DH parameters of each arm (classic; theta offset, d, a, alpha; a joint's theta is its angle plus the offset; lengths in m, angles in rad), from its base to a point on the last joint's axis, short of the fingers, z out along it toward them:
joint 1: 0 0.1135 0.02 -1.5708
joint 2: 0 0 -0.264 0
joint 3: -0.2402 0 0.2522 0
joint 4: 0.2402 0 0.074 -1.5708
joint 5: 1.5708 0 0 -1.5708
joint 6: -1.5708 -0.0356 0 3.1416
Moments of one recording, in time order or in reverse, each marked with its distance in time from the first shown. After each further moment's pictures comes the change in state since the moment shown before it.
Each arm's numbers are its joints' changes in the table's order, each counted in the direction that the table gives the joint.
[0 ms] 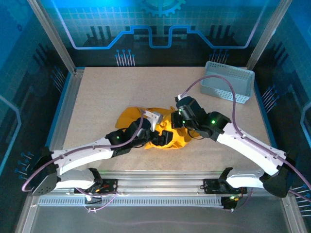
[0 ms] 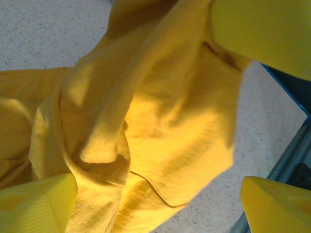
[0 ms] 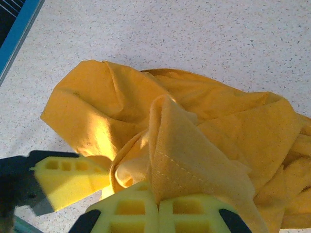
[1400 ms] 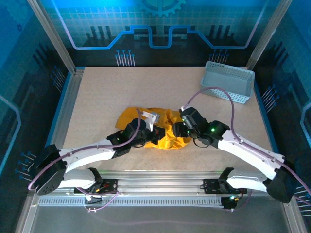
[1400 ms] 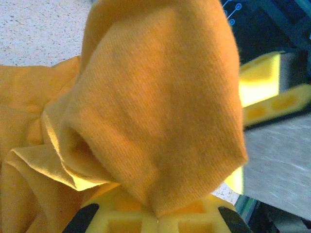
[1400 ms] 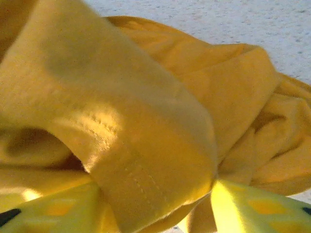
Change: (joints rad) left arm 0.073 0.019 0.138 -0.280 0.149 0.069; right arm -0.045 -0.050 0.235 -0.048 0.026 0.062
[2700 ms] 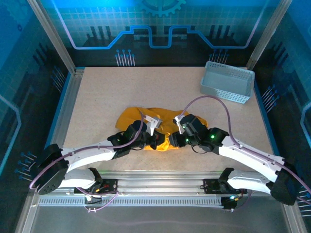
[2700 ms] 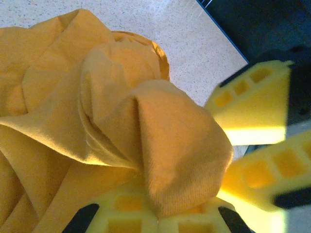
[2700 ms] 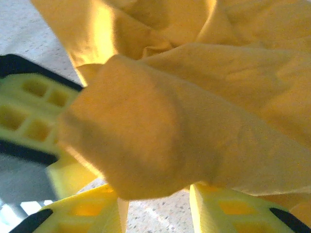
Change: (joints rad) left arm 0.000 0.016 0.029 0.037 0.095 -0.054; right arm 0.046 -0.060 0.142 -0.137 -0.235 0.102
